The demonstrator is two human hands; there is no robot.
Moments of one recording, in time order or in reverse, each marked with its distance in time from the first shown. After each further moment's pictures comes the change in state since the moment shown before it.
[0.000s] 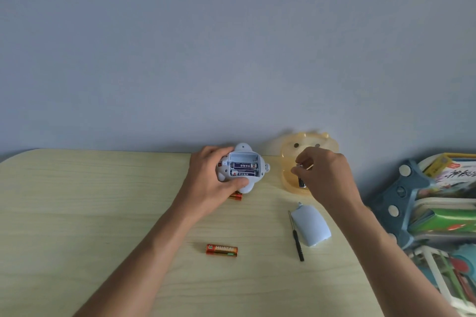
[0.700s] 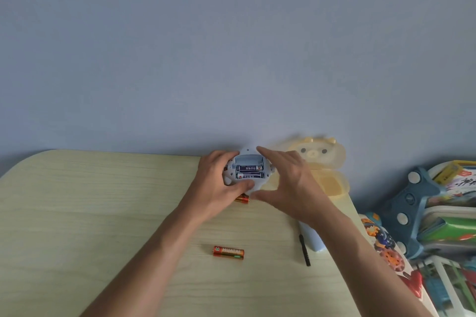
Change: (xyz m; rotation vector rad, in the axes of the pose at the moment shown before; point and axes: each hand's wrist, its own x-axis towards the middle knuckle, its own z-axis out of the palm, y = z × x) left_hand 0.003 -0.006 0.001 0.016 0.002 0.032; right_hand -0.015 -0.032 0.036 -0.009 -0.085 -0.544
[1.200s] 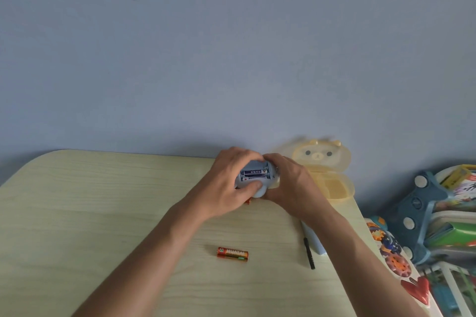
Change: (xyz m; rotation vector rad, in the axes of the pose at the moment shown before) left_hand 0.004 0.016 -0.011 0.103 -0.154 0.281; right_hand 0.008 0.002 0.012 0.185 0.003 0.023
